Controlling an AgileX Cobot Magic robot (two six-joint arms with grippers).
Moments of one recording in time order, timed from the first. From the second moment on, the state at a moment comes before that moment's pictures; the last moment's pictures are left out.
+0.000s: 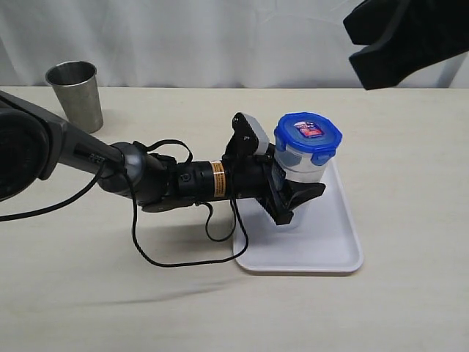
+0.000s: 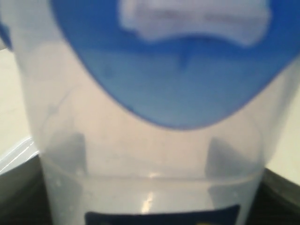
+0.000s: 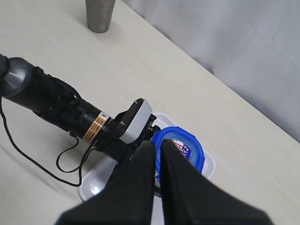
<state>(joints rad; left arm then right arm) -0.60 2.38 -1.30 0.86 -0.97 -0.51 0.74 1.12 -1.31 -0.27 0.94 -0.01</state>
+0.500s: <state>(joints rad) -0.60 2.39 -1.30 0.86 -0.92 -0.54 0.74 1.12 -1.27 -0.27 0.94 -0.01</state>
